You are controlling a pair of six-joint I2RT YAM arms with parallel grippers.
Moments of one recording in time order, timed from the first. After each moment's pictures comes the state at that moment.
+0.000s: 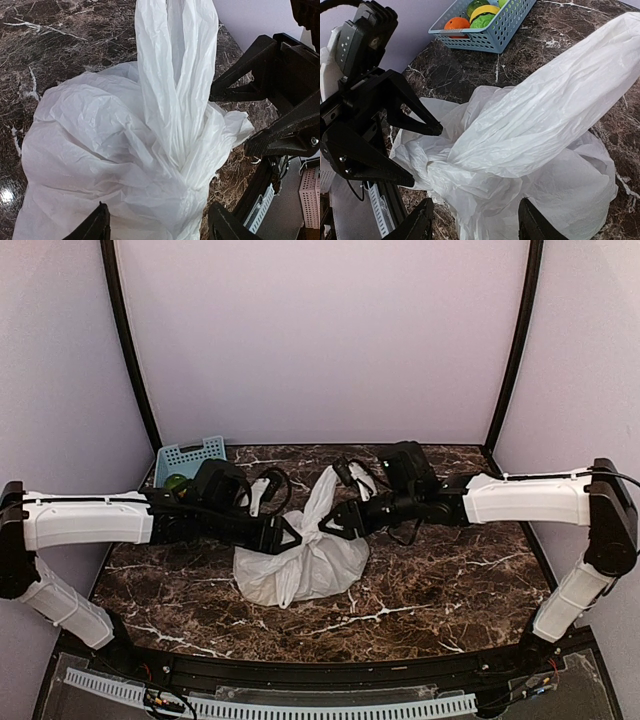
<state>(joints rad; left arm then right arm) -0.83 1.40 0.90 -0.20 0.21 -0.50 0.86 1.61 1.08 -0.08 -0.38 0.35</state>
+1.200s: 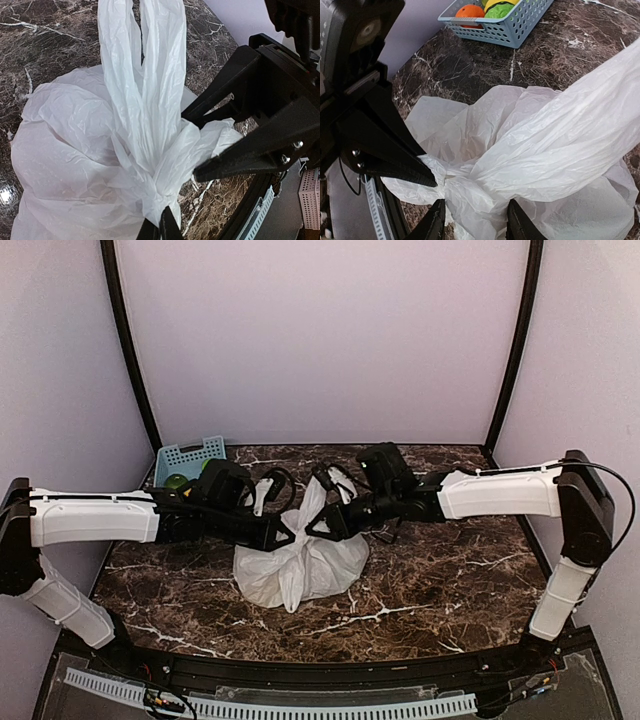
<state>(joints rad) -0.83 1.44 0.92 -0.18 0.22 -0.50 0.88 1.75 1.20 -0.09 -0.44 0.29</state>
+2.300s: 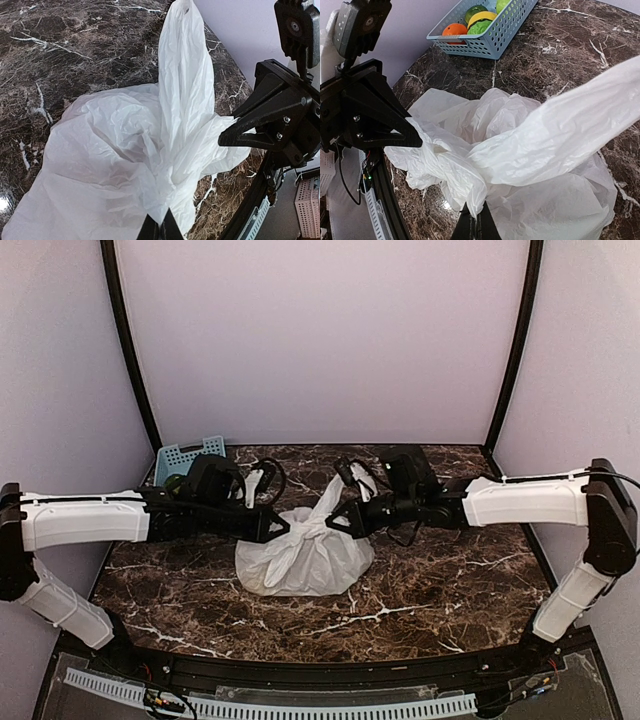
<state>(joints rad) -0.79 1.39 0.89 -0.14 0.21 -0.51 0.85 1.61 1.06 -0.02 -0.36 0.33</state>
